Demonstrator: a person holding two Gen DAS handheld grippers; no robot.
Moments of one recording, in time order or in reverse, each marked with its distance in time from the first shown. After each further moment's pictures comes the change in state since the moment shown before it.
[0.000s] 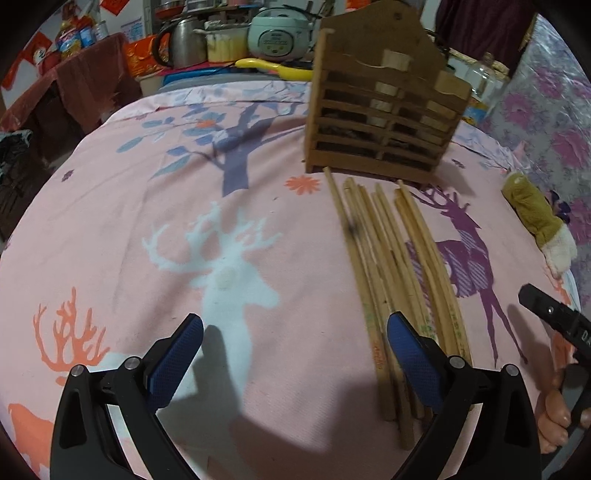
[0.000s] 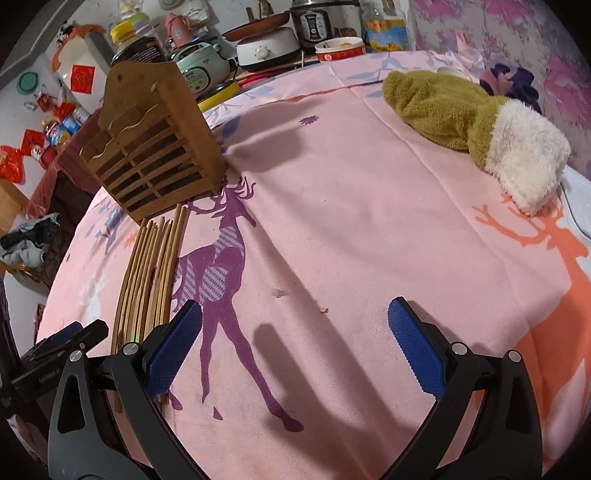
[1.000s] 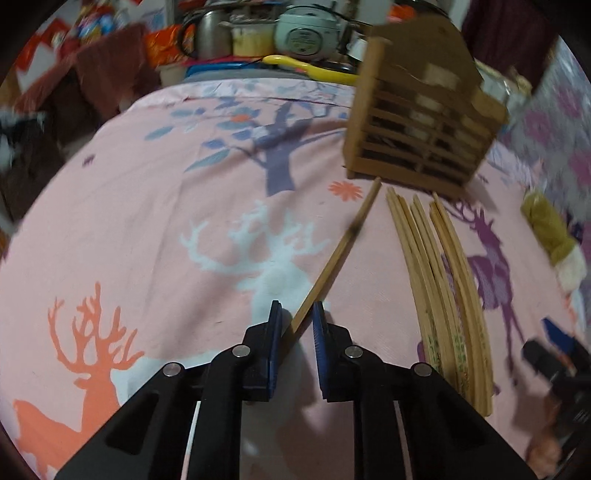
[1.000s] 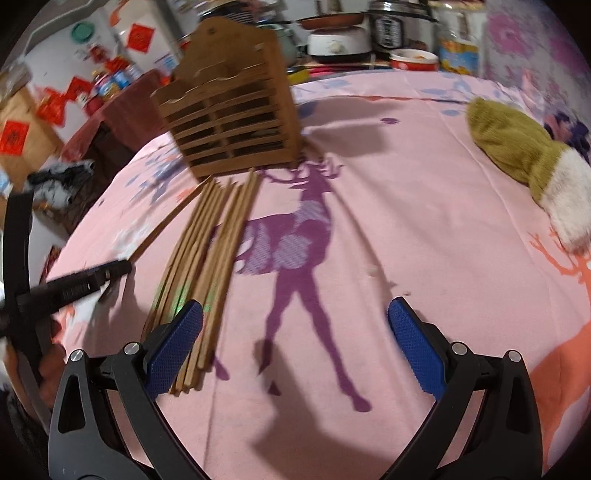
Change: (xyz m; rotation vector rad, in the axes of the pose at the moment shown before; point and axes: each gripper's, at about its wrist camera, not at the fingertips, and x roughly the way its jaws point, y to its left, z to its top) left arm 0.000 0.034 0.005 -0.094 0.009 0.026; right arm -0.005 0.050 -0.022 -0.246 0.015 0.099
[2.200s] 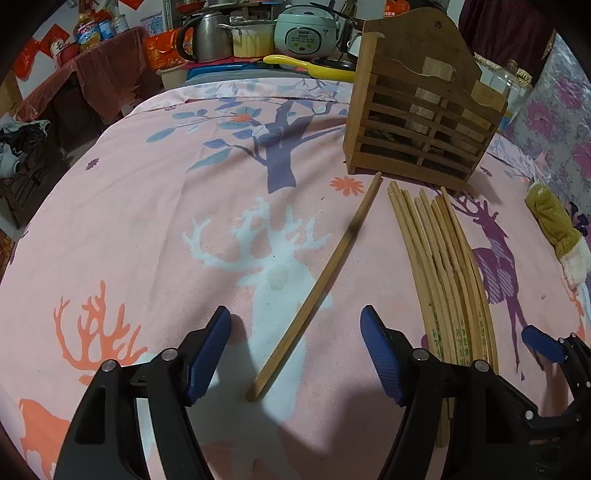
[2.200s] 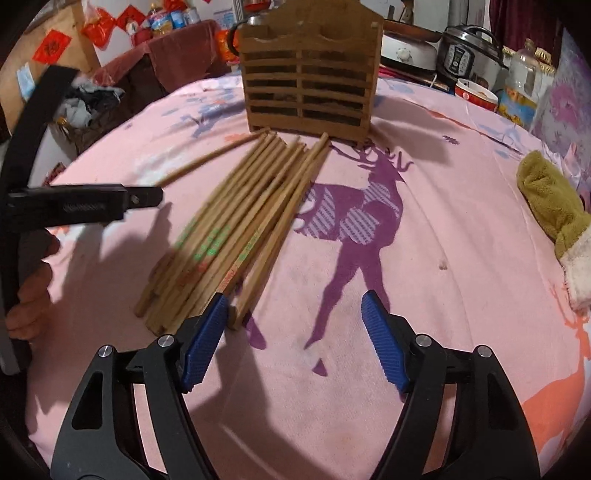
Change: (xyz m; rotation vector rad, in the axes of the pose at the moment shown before) left arm -0.002 -0.009 -0.007 0.045 -0.001 0.051; right arm 0.005 0.046 -0.022 -0.277 0.054 -0.008
